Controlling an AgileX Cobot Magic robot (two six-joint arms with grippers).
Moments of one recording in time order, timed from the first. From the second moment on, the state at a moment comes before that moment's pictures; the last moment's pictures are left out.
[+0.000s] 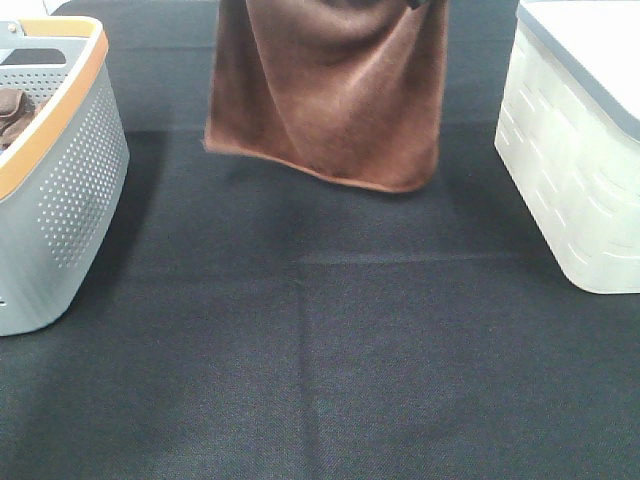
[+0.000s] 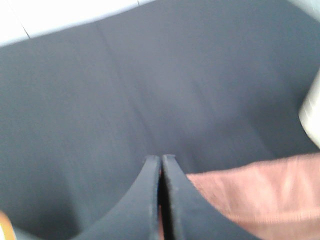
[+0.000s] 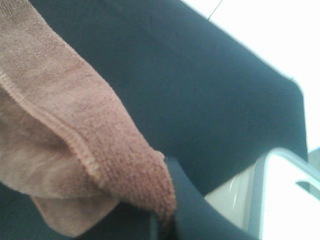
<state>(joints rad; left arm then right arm) -0.46 2.09 -2.34 0.17 0.82 -0.08 0.45 1.69 -1.40 -0.75 0.34 0.28</state>
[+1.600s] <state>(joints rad) -0.42 2.24 -2.03 -0.03 1.21 -0.08 0.34 1.98 -1.46 0.08 0.90 -0.09</state>
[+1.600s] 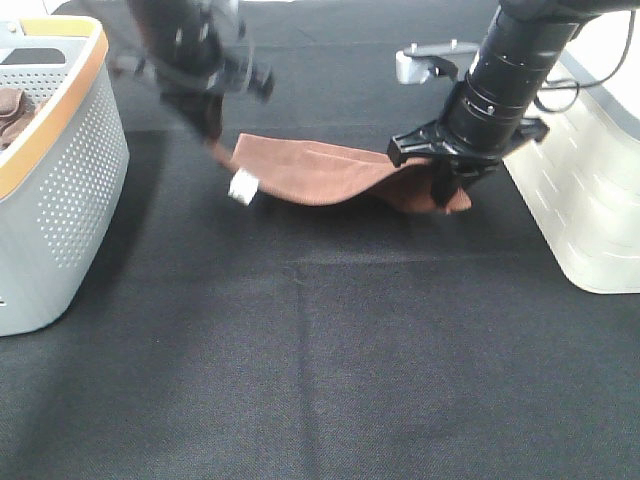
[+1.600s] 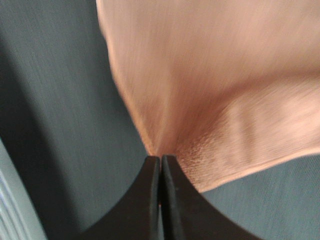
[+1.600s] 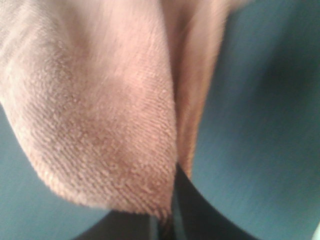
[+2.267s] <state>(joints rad) -0.51 2.18 -1.65 -0.06 1.22 -0.07 0.34 1.98 -1.31 0.14 1.04 -0.09</state>
